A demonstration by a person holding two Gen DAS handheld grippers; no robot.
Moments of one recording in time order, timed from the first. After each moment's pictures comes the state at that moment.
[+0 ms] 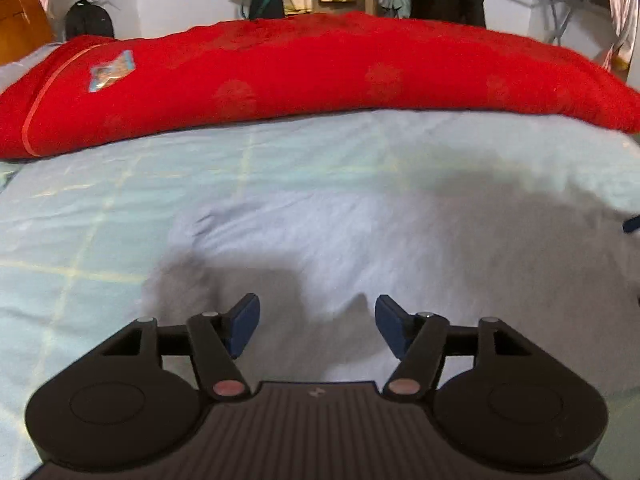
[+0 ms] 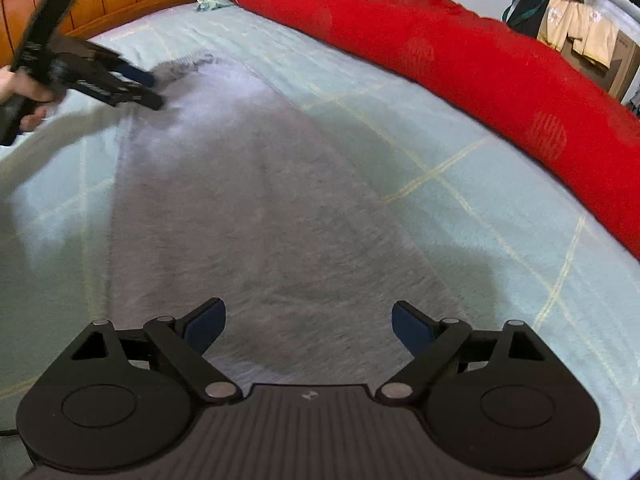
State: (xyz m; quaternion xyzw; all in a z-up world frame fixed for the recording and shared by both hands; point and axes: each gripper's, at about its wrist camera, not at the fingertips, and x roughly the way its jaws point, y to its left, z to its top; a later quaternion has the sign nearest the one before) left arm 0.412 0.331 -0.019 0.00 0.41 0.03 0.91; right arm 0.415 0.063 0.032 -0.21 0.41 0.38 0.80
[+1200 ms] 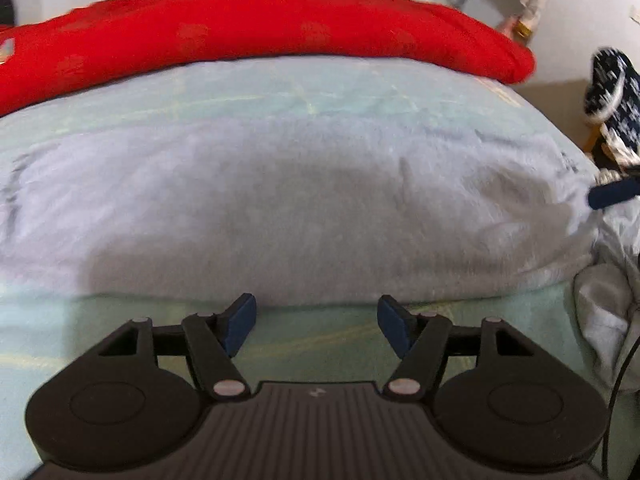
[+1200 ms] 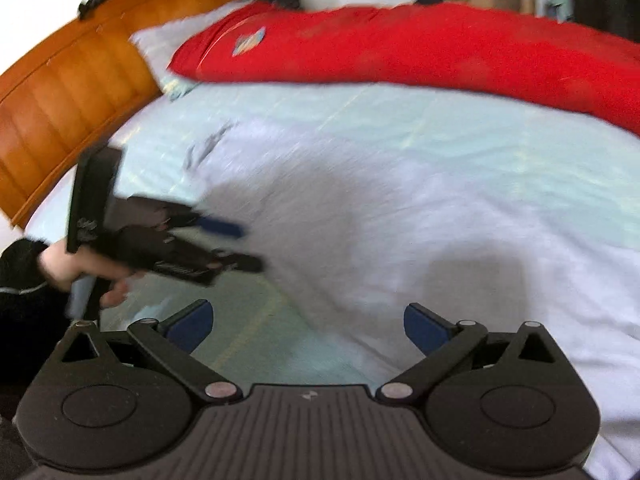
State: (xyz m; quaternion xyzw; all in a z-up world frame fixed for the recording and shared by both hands) left arm 0.335 0.204 -0.016 -0.03 0.43 -0.11 0.89; right arm 0.274 -0.007 0.095 0.01 0.43 0.31 0.85
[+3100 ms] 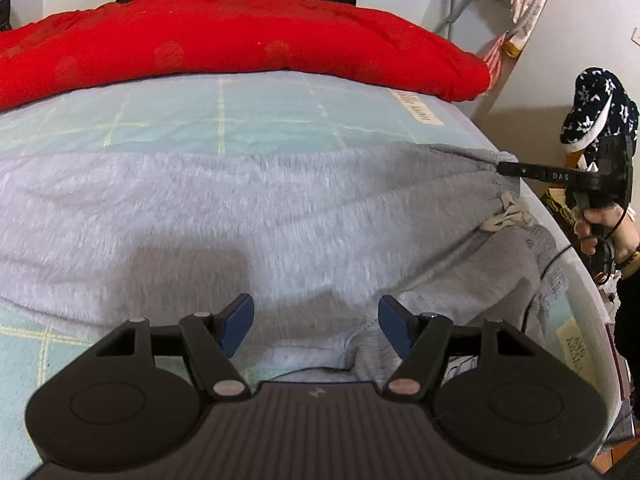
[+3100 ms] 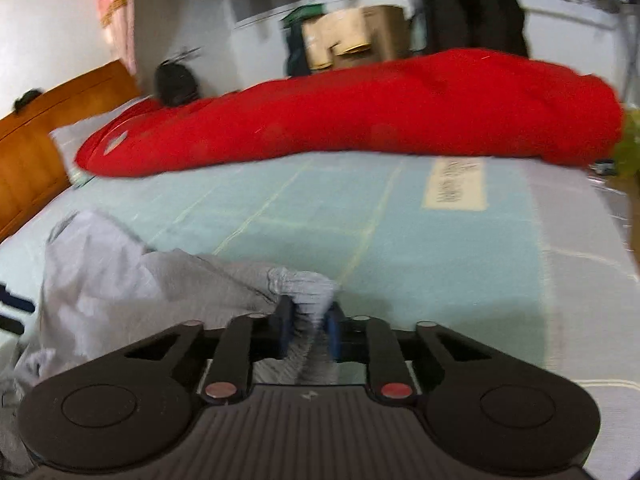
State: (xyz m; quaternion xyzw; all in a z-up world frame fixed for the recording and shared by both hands) left arm 0.344 -0.058 0.023 -0.08 0.43 -0.10 0.89; right arm 0.360 -0.406 0.041 0.05 0.34 0.23 0.91
